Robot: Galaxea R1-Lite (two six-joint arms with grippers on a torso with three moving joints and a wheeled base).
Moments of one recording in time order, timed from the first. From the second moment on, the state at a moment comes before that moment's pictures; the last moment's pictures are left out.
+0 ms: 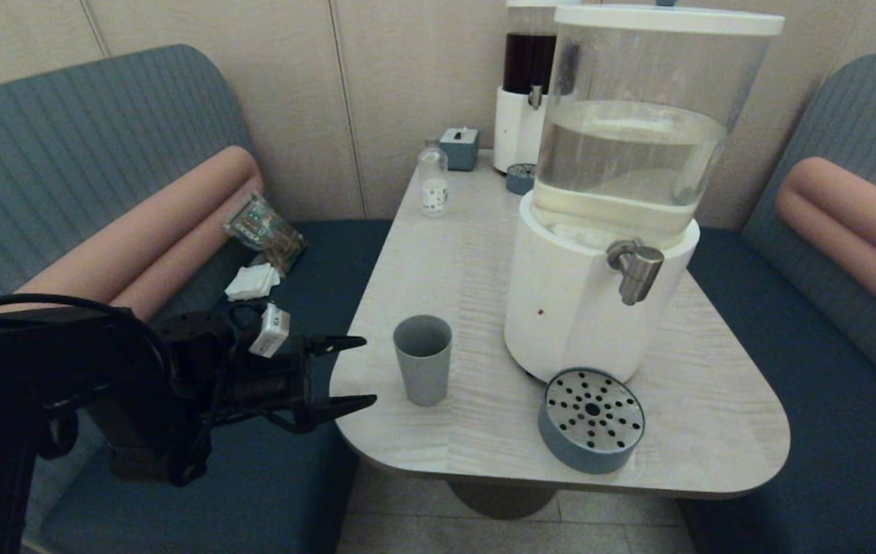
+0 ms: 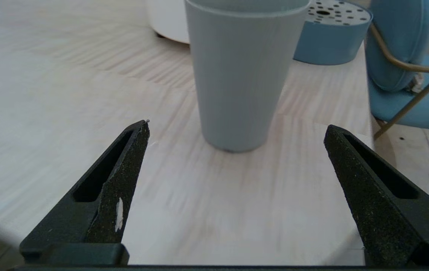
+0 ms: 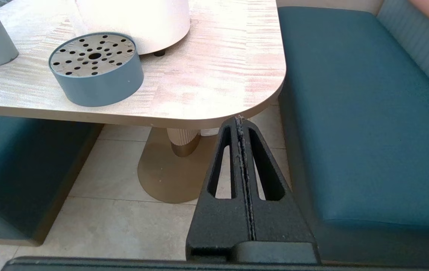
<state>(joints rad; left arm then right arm) -0.05 2.33 -0.79 -1.52 -1.22 0.16 0.01 0.00 0.00 -0.01 -0.03 0.05</state>
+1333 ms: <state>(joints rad) -0.24 2.52 -1.06 -1.52 -1.03 0.07 0.01 0.00 0.00 -0.01 -0.03 0.05</state>
